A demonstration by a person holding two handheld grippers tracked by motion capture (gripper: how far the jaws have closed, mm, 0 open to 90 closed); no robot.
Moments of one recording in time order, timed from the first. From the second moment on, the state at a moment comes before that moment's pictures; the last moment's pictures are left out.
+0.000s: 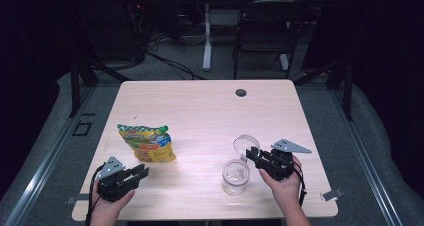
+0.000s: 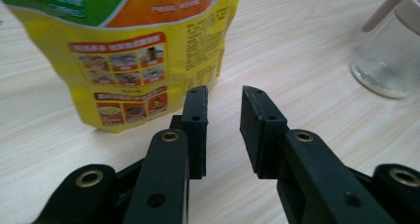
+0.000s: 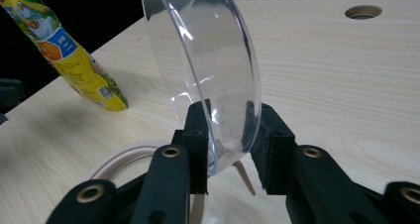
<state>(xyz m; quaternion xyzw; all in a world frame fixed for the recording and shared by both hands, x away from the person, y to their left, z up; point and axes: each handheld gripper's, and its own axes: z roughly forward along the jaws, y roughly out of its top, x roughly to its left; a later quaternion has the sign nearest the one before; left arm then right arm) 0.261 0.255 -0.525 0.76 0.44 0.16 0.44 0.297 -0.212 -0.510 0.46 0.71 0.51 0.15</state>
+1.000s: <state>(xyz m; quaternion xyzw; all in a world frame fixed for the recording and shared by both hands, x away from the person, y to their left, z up) 0.282 0.290 -0.524 0.74 0.47 0.17 0.45 0.276 -0.234 -0.515 0.45 0.71 0.51 0.16</state>
